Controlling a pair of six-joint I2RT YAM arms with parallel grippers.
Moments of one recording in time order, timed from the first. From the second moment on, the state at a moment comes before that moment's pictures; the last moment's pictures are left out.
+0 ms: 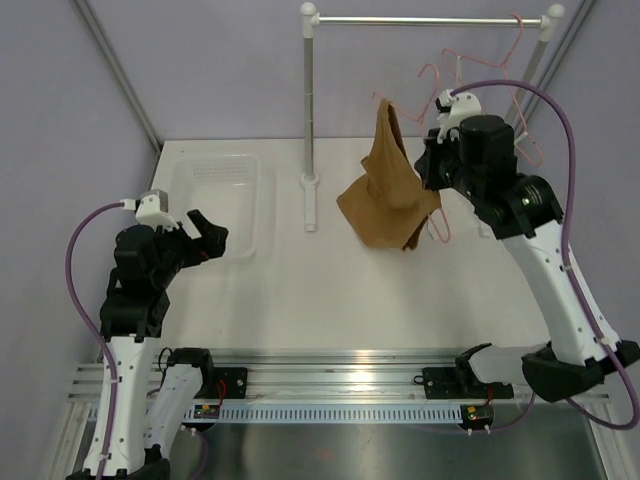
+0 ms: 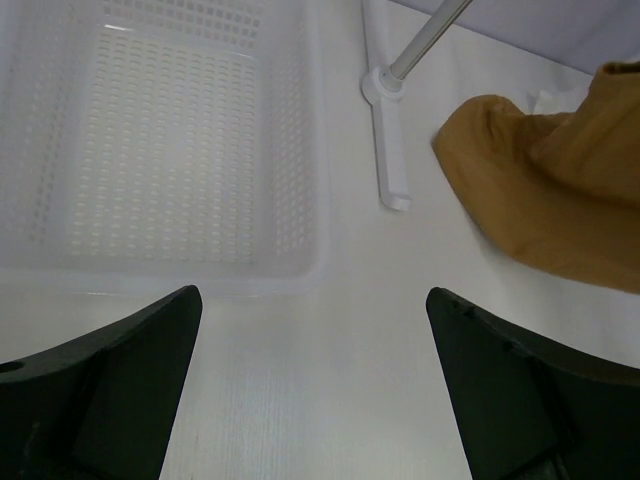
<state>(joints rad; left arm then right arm) -0.01 0.63 0.90 -0.64 0.14 -0.35 0.45 1.36 1.81 -0.86 0.16 0.14</state>
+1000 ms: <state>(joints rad) -1.03 1.27 1.34 -0.44 -0.41 -0.42 0.45 0.70 1.20 -0.82 -0.46 0.26</state>
